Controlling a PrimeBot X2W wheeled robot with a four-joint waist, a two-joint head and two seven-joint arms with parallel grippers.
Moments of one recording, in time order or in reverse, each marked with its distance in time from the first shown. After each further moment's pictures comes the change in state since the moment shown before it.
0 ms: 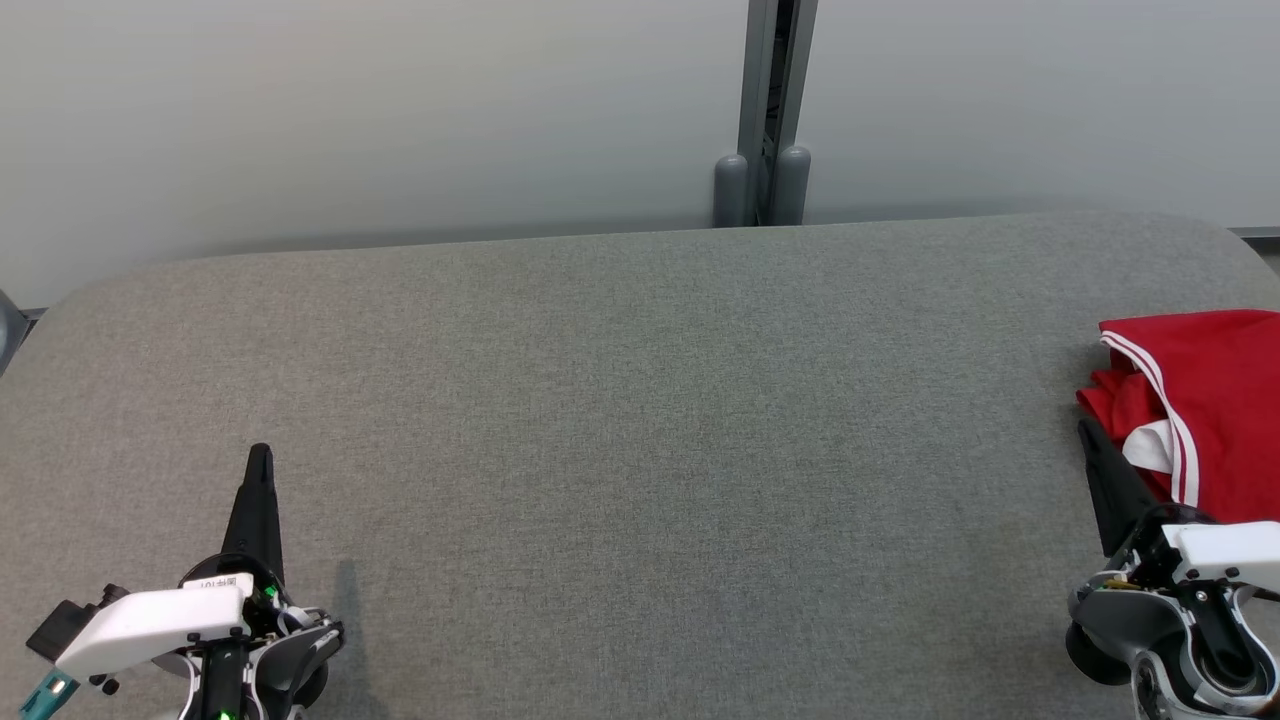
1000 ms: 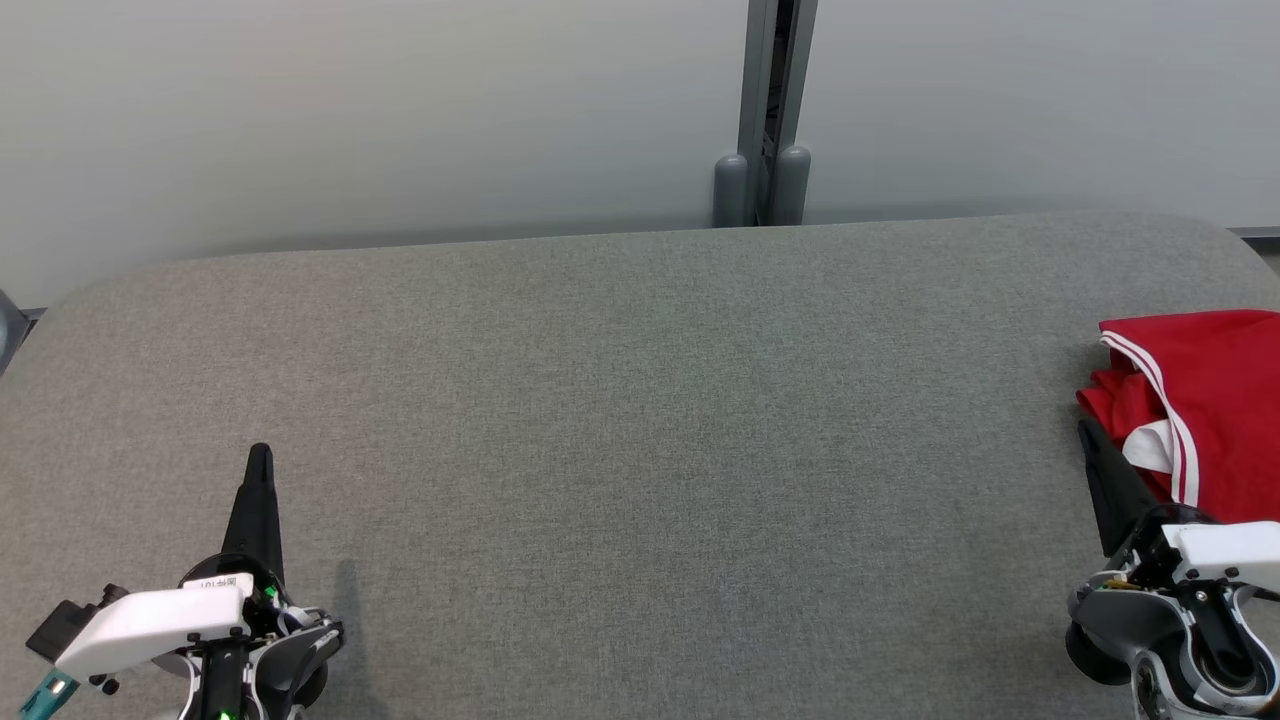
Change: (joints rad) left arm 0.000 0.000 0.000 0.000 0.000 0.000 0.000; right arm 0.000 0.000 0.000 0.000 0.000 0.000 0.000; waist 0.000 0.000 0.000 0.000
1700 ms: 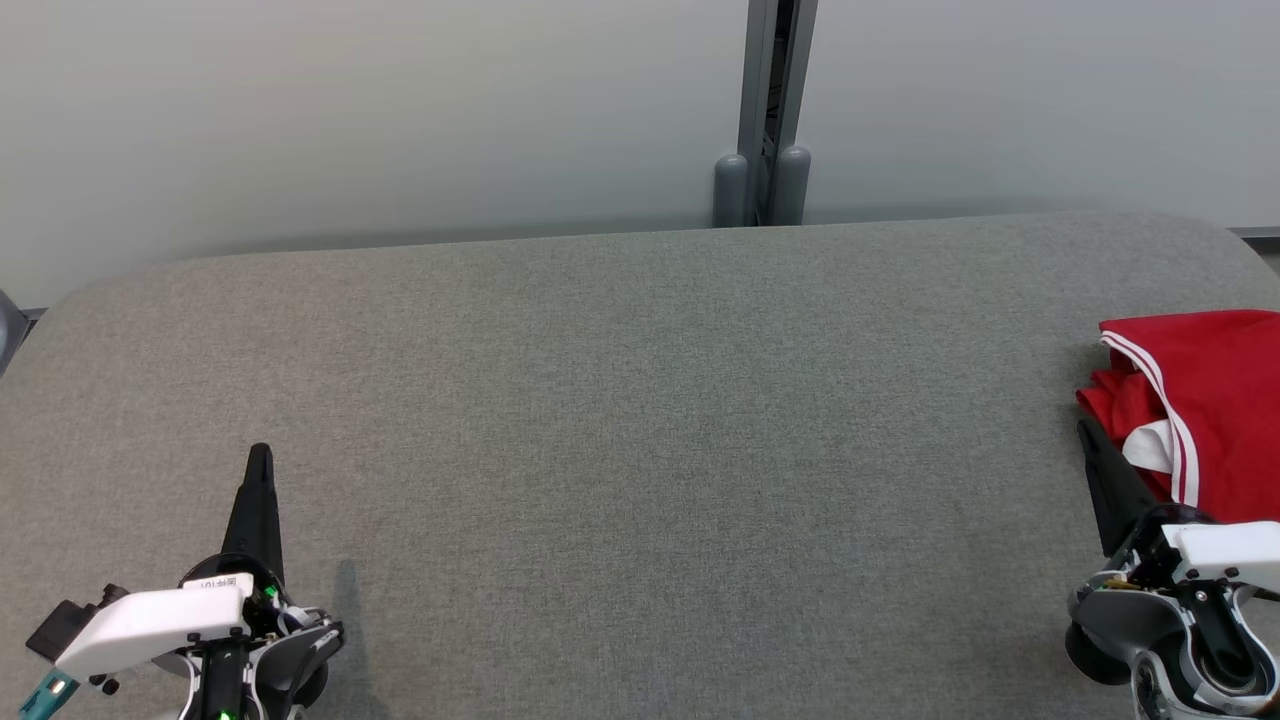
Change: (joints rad) left arm 0.000 0.000 0.000 0.000 0.000 0.000 0.000; right arm 0.000 0.000 0.000 0.000 0.000 0.000 0.000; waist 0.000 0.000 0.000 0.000
